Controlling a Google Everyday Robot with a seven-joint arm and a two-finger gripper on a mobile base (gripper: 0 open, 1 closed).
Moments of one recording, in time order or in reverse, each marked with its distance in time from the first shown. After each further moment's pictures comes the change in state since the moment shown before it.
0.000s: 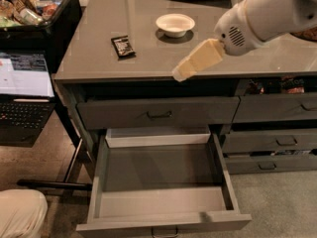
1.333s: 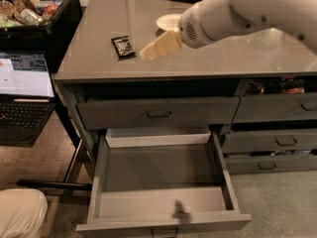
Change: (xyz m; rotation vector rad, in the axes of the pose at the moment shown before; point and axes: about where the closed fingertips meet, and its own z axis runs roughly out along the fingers) arm -0.064 -0.026 0.072 0.116 -0.160 0.065
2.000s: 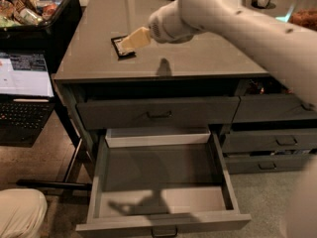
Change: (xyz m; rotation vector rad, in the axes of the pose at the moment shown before) arm -0.039 -0.029 0.120 0.025 -0.065 0.017
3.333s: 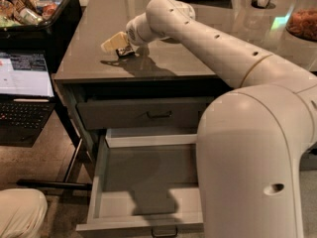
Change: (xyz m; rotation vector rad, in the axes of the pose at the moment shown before) arm -0.015 -0.005 0.140 -0.056 -0.014 0.047
